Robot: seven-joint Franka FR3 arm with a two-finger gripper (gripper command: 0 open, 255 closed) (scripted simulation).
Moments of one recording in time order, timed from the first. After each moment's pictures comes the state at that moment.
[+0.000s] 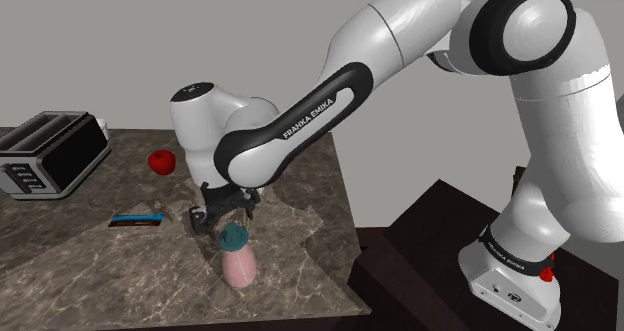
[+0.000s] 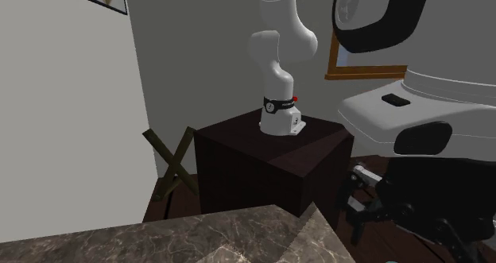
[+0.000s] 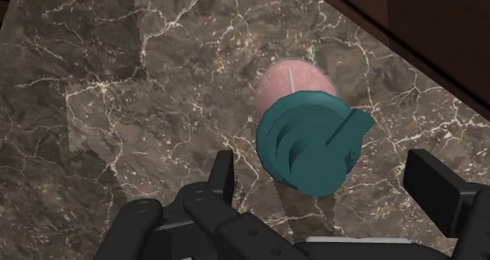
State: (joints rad) arm 0.37 0.65 0.48 -1.65 -0.31 2.15 1.01
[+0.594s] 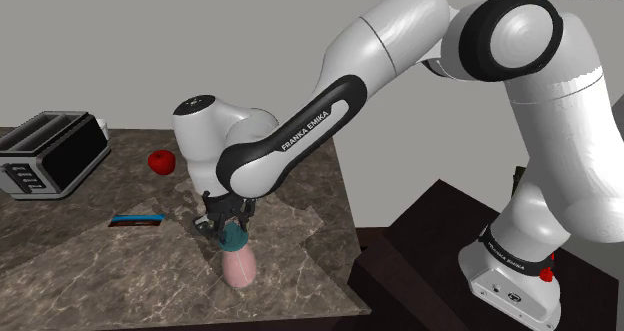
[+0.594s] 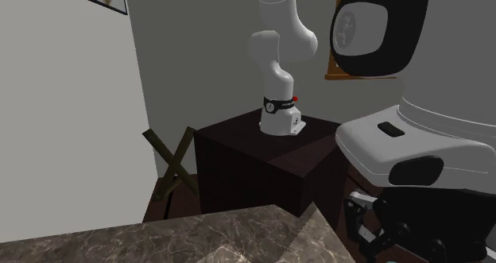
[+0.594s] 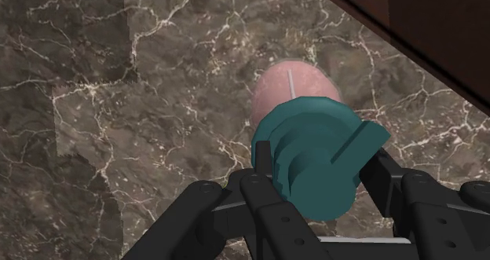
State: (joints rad) arm 0.38 0.69 0.47 -1.65 -0.33 2.19 1.02
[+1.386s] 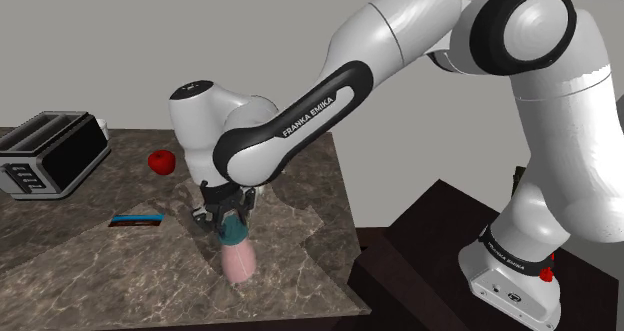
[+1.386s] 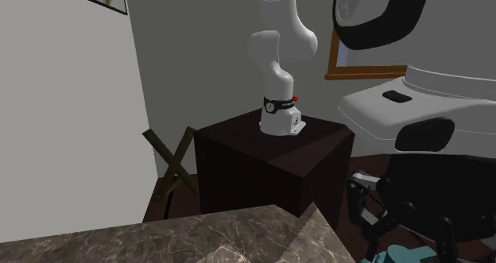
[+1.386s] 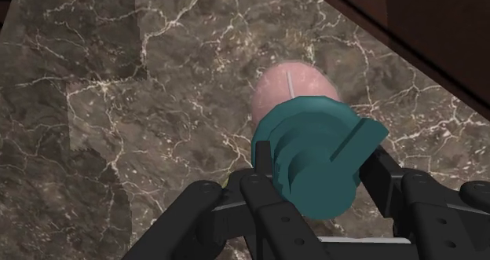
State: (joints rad) arm 0.37 0.65 0.48 -1.64 -0.31 2.15 1.01
